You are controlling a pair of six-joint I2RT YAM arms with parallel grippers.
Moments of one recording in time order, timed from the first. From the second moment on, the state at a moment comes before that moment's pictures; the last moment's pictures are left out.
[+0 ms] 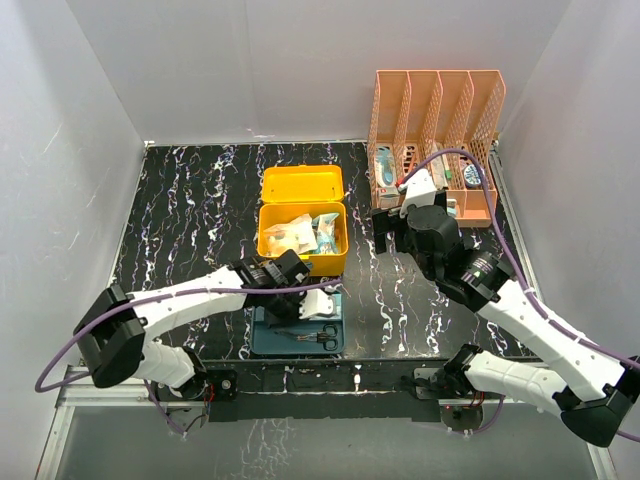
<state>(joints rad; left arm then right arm) -0.95 1.38 0.87 -0.76 0.23 0.58 0.74 0.94 1.02 -0.48 0.51 0.10</state>
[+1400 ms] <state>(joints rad) -0.89 1.10 1.06 -1.11 0.14 0.64 0.74 1.20 0.95 -0.27 0.31 0.11</state>
